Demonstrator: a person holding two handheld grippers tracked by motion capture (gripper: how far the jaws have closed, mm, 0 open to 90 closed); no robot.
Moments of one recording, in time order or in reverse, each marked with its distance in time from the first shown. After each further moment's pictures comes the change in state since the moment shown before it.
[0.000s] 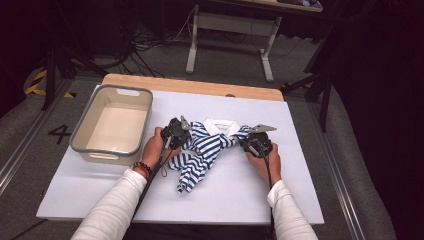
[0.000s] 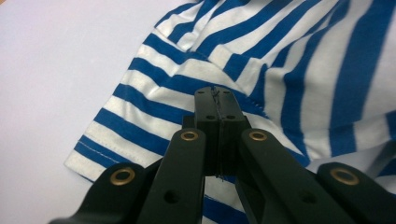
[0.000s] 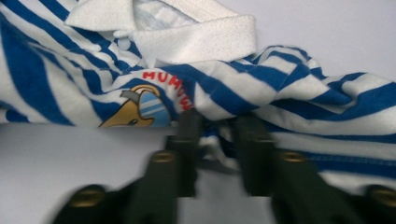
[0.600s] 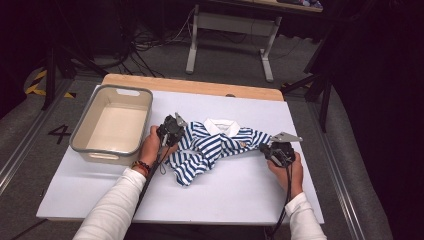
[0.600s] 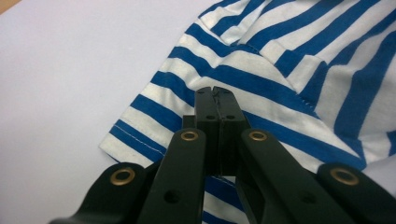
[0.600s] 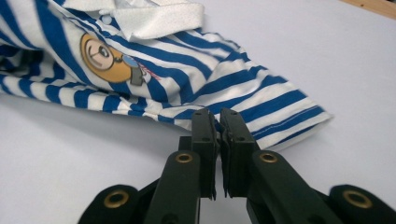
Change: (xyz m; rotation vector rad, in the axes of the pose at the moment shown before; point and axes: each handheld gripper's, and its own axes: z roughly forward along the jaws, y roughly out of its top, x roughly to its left) left arm 0.011 -0.004 0.001 -0.003 0.069 -0.059; right arm -0.027 -0.032 -0.063 -0.054 -0.036 0.002
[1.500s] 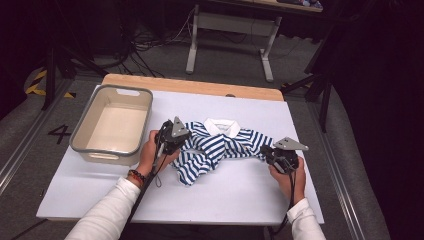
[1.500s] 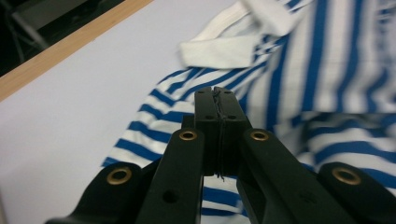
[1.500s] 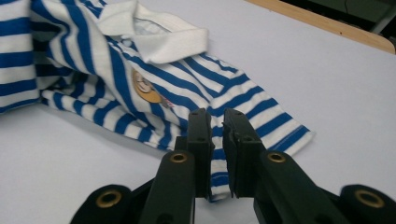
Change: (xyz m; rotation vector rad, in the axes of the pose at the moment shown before) left arm -0.035 -0.005 -0.060 -0.248 -0.088 0.082; right arm 0.016 -0.005 -0.022 -0.099 -0.016 -0.022
